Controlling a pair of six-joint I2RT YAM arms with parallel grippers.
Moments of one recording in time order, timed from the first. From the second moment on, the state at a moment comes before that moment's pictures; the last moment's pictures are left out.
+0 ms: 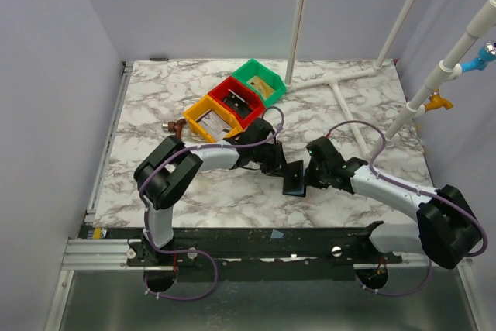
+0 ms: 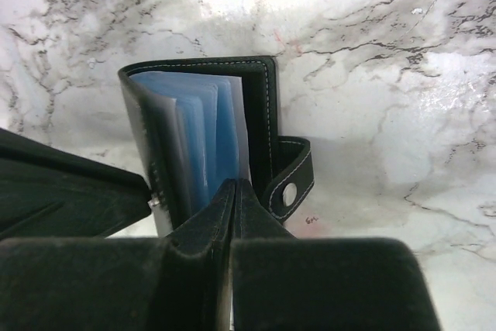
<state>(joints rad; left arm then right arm) -0.78 1.88 1.05 0.07 0.56 -0.92 0.63 1.27 0.61 -0.36 0.14 0.87</state>
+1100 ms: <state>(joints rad) -0.84 1.97 1.15 0.02 0.55 -0.96 0.63 1.08 0.70 -0.58 0.28 0.89</state>
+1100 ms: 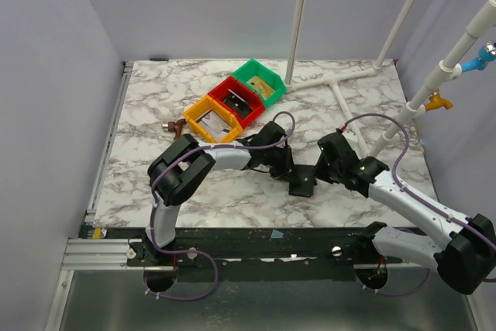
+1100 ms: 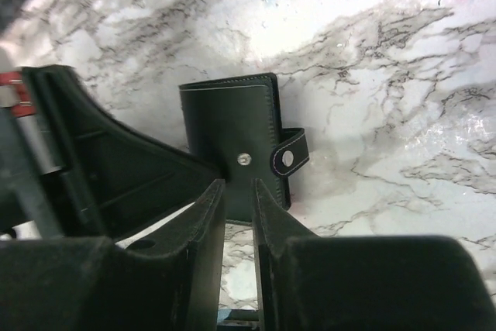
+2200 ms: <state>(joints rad) -0.79 1.62 1.18 -0.12 0.42 -0.83 0.63 0.99 0.78 -0.59 0.30 0.89</state>
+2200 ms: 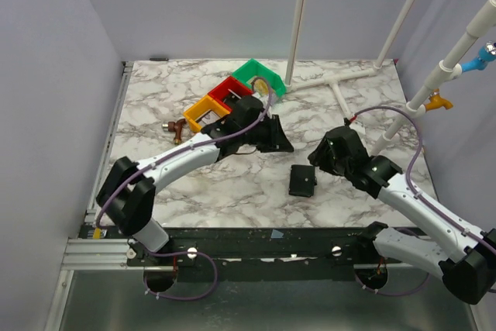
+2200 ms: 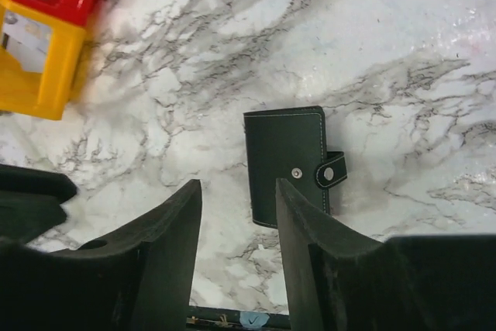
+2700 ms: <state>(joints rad) -0.61 1.12 1.01 -0.33 0.21 -0.64 0.63 0.98 0.85 -0.49 0.28 0.84</state>
